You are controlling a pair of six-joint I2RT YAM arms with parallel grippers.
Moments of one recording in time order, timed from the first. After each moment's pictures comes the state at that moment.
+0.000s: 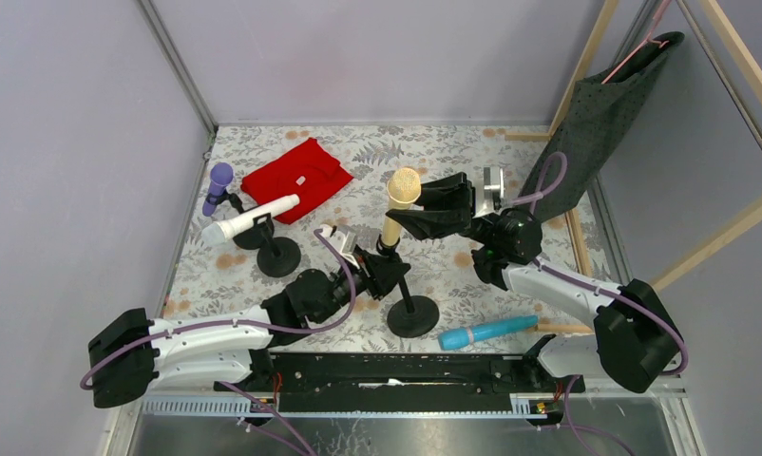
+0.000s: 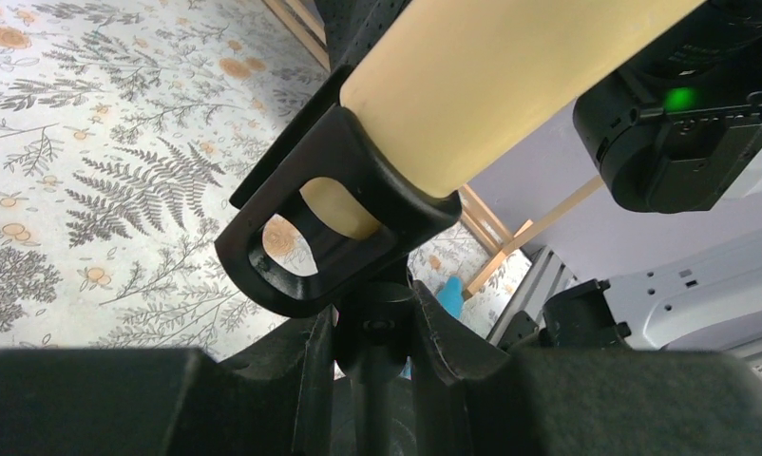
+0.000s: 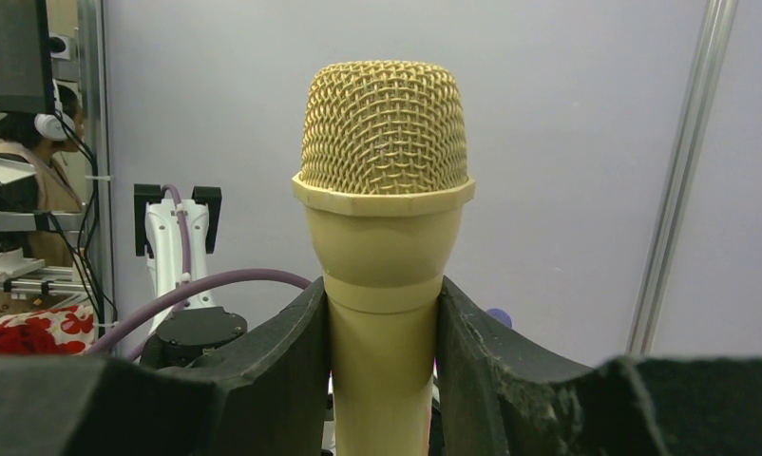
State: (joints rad) left arm -1.12 0.99 0.41 0.64 -0.23 -0.58; right arm 0.69 1.32 0.75 1.47 -0.66 0.53
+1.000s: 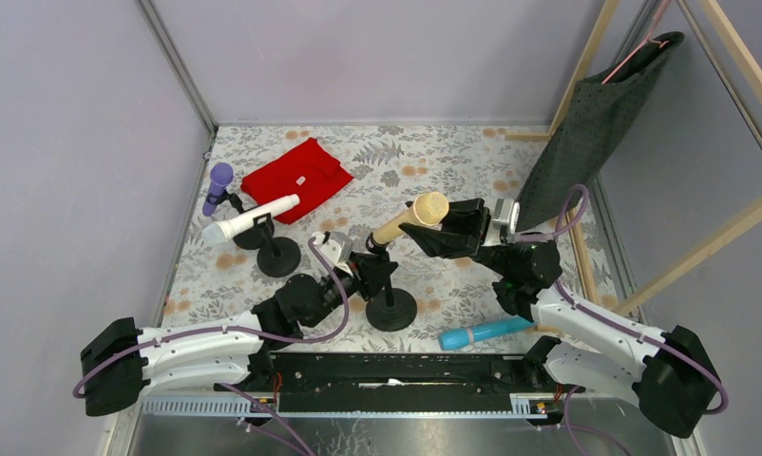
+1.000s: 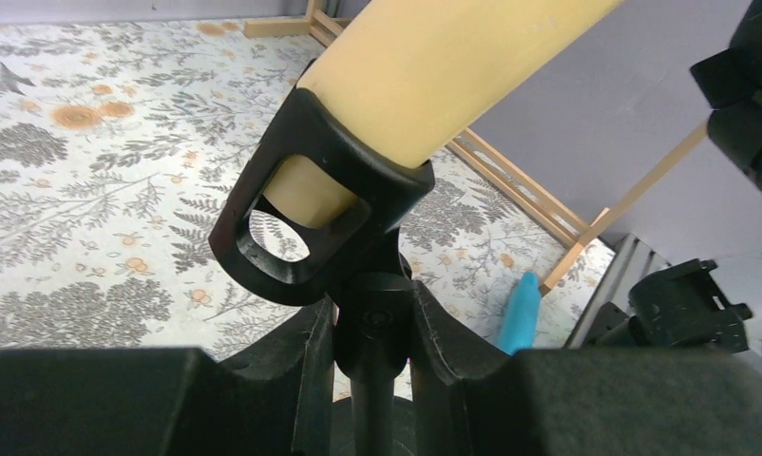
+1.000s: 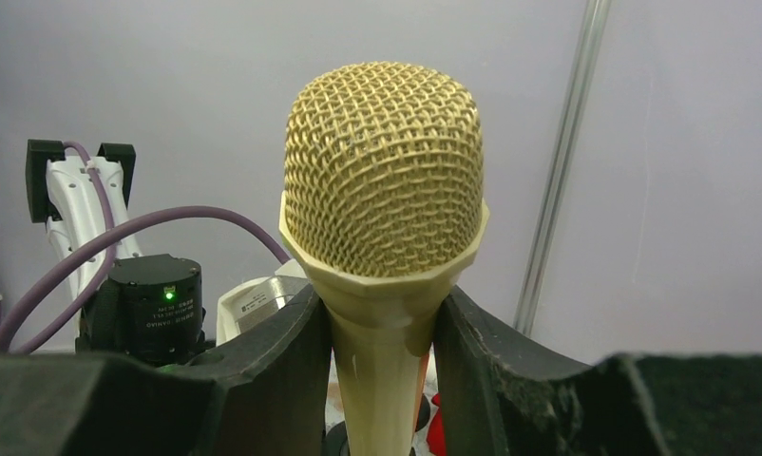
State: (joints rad) left arm -1.12 0.89 0.35 0.62 -0.27 -0.37; right arm 0.76 1.04 0.56 1.15 -0.47 0.20
